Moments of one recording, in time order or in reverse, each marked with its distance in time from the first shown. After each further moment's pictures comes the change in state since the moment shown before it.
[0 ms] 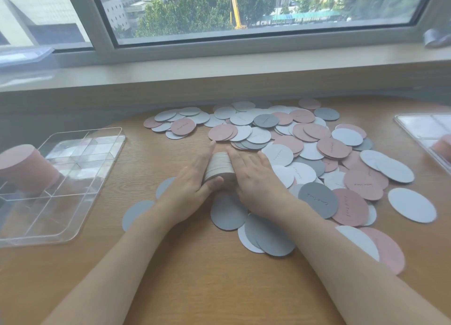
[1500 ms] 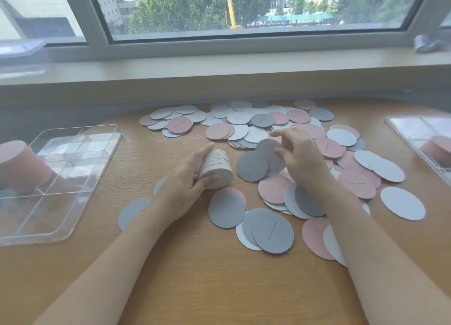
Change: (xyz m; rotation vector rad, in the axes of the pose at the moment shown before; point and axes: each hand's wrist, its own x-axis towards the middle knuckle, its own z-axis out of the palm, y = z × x) left_hand -0.005 0.000 -0.002 -0.123 0.074 -0.075; right_hand -0.006 0.076 -0.043 0.410 0.352 0.255
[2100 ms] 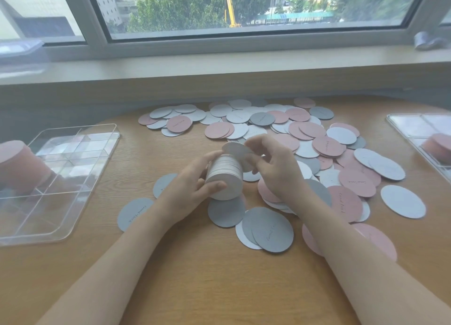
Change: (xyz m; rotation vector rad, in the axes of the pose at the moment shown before) left_hand -0.003 0.009 0.006 -0.267 -0.101 0.028; right_hand -0.021 -0.041 0.027 0.410 -0.062 -0.013
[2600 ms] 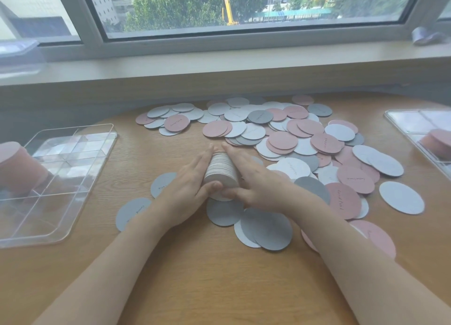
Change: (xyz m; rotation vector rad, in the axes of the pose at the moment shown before) left_hand 0.002 -0.011 -0.001 0.452 -0.028 0.102; right_hand -0.014 -0.014 0.007 -0.364 -0.564 0.003
